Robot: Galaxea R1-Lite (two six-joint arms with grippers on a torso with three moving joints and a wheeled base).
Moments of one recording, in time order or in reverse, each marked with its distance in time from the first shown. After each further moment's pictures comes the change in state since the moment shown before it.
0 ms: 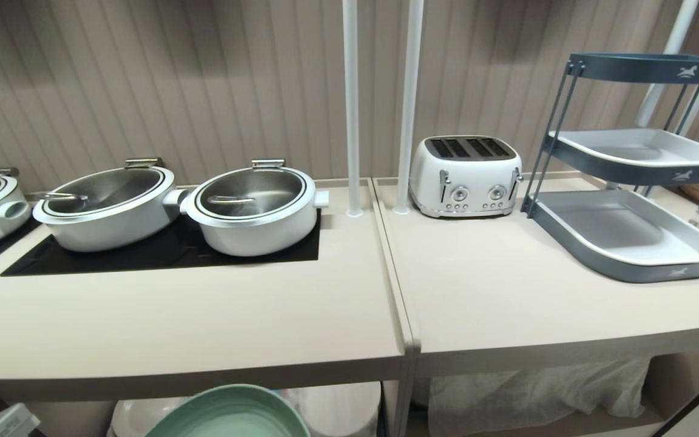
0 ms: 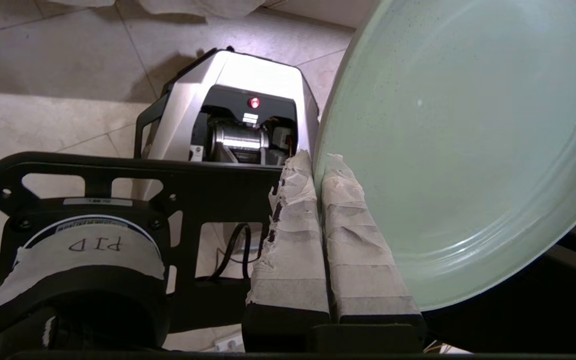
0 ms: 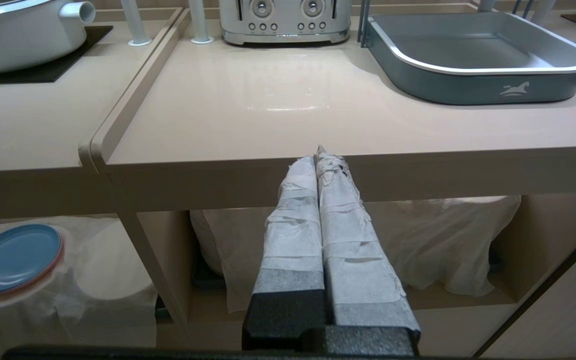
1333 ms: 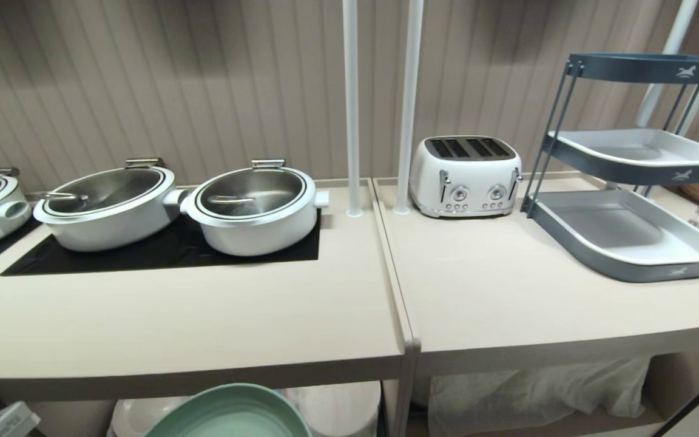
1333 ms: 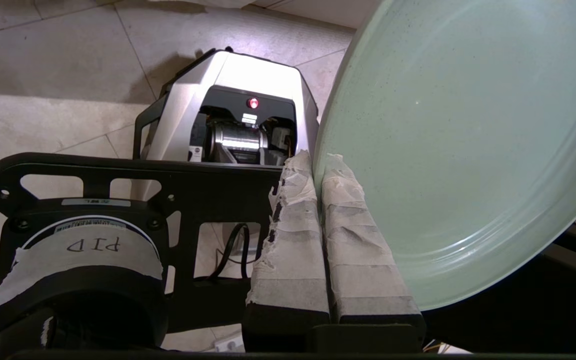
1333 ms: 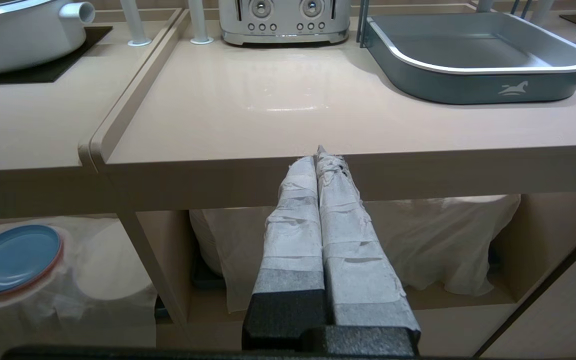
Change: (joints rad) left arm 0.000 0.002 -0.004 0.000 -0.003 0.000; right arm 0.000 0.000 0.000 0.000 0.000 0.000
